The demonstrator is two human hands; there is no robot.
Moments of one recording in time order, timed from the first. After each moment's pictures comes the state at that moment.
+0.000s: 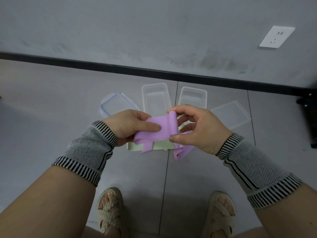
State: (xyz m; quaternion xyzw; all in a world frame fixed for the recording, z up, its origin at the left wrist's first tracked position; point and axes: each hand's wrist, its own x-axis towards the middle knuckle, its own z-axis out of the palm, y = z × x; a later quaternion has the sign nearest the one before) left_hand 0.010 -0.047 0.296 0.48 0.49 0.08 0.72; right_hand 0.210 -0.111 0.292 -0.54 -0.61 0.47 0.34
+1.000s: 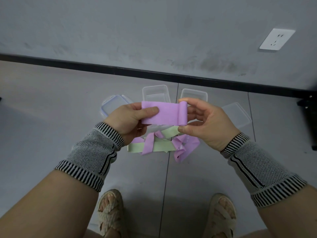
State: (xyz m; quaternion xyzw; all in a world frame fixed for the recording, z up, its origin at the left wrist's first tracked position) left_hand 0.019 -0.045 0.302 0.38 0.52 0.24 0.73; right_hand 0.221 -0.108 0.296 -0.54 -0.54 0.50 0.42
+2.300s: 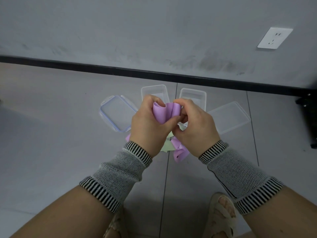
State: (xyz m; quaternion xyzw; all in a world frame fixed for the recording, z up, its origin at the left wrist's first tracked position) left_hand 0.065 -0.090 0.306 0.64 0.55 0.39 0.36; right_hand 0.190 -0.107 0.281 -0.63 -0.68 0.14 0.36
